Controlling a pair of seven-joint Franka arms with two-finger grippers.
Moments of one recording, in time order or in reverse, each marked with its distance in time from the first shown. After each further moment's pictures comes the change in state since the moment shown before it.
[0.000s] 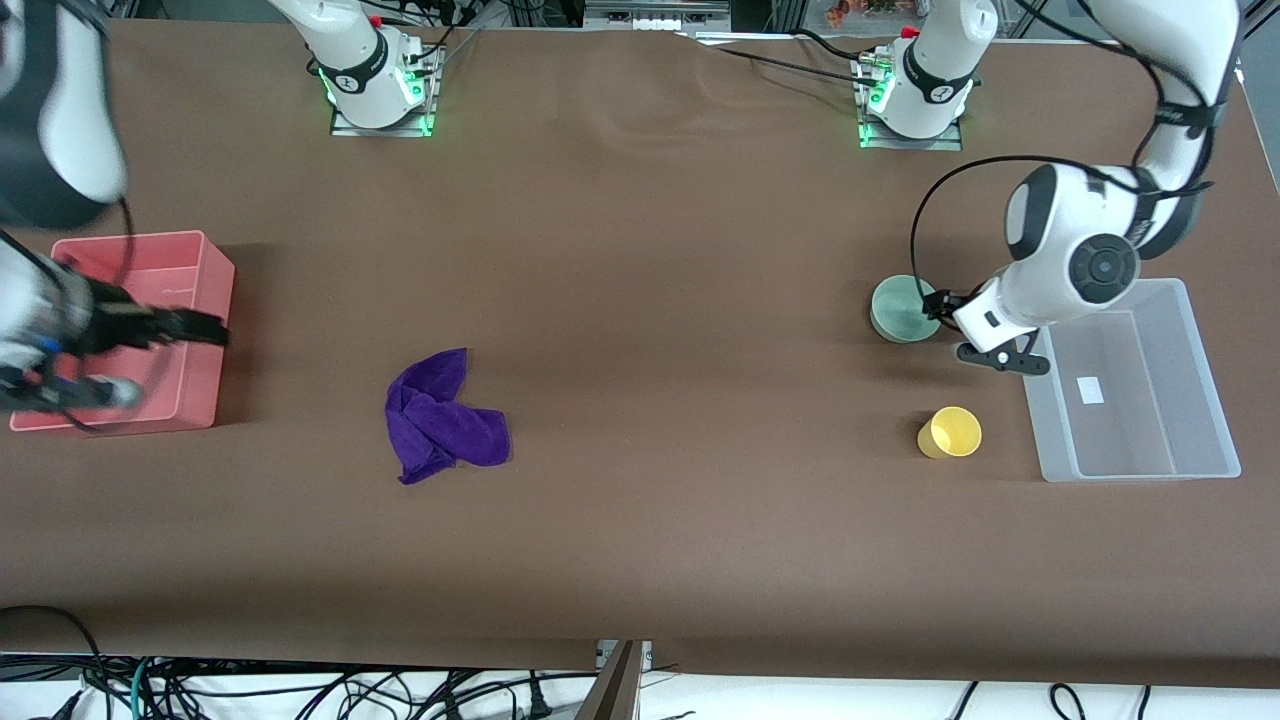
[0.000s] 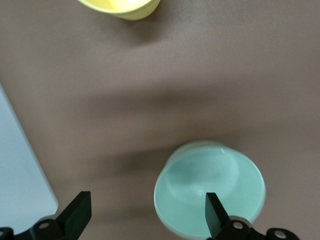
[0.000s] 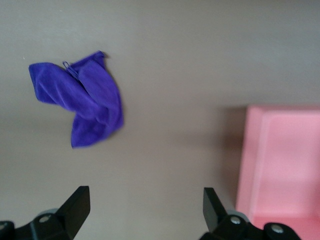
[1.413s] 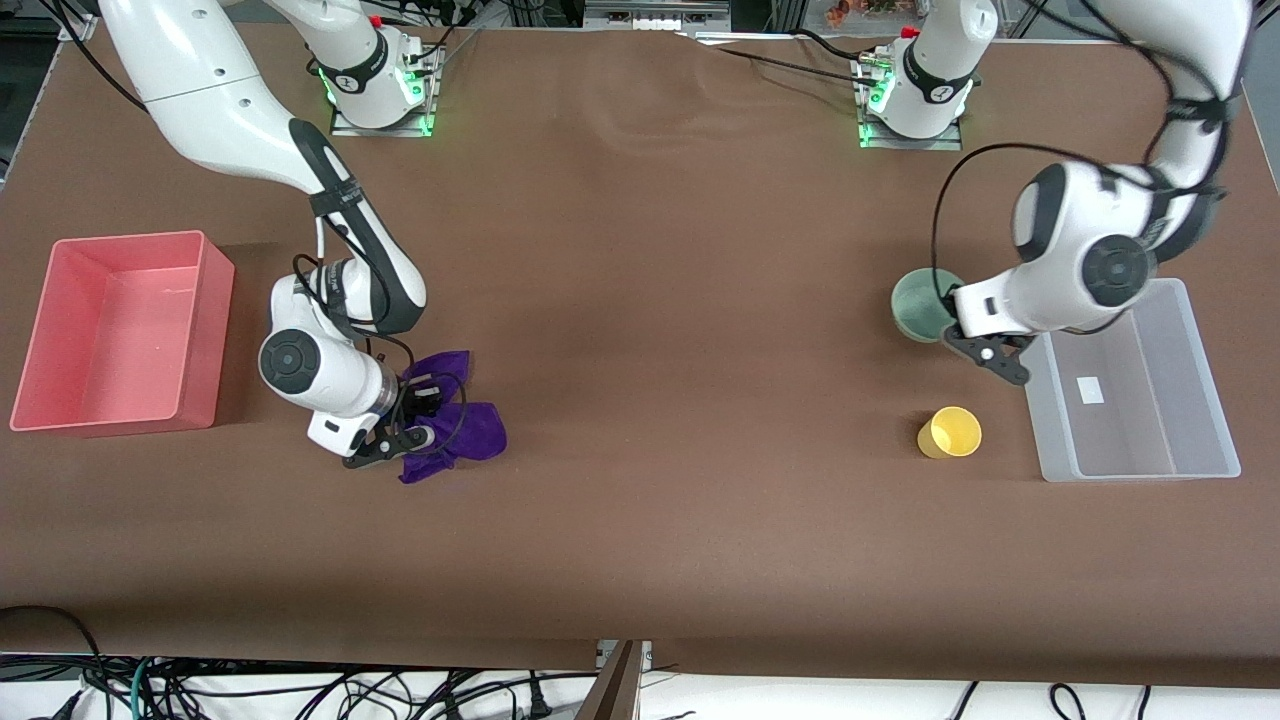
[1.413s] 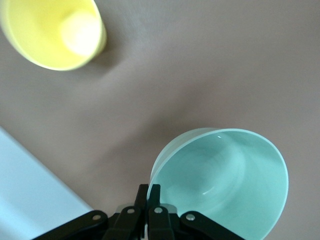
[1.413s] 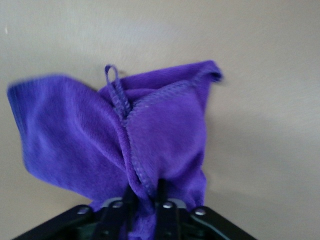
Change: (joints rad) left arm 0.009 -0.064 0.002 0.222 0.001 -0.339 0.433; right arm 0.151 0.232 0.028 -0.334 -0.001 0.690 -0.067
